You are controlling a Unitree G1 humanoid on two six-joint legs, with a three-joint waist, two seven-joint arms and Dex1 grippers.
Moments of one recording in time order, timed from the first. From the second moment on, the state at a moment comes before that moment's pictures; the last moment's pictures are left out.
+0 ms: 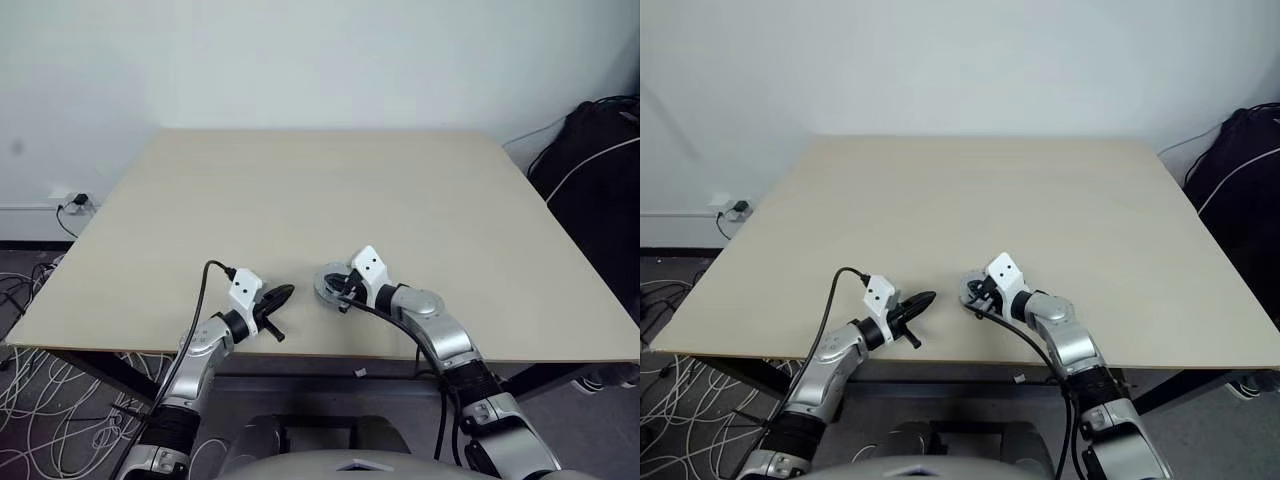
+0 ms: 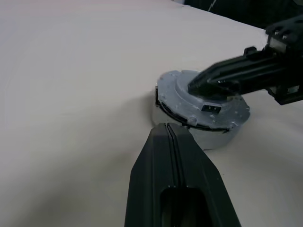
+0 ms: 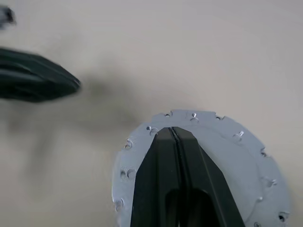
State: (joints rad) left arm -0.05 0.20 -0.10 0.18 -0.18 0.06 -0.70; right arm -0.27 -0.24 0.21 0.20 0.11 0.25 0.66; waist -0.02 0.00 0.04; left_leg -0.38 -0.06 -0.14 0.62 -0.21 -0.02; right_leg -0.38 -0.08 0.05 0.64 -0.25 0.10
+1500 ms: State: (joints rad) left arm -0.04 0.22 -0.11 0.12 -0.18 0.12 -0.70; right arm -0.31 -0.25 0.19 0.34 0.08 0.26 0.65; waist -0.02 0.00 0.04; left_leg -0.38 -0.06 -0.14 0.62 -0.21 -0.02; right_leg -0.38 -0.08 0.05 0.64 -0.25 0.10
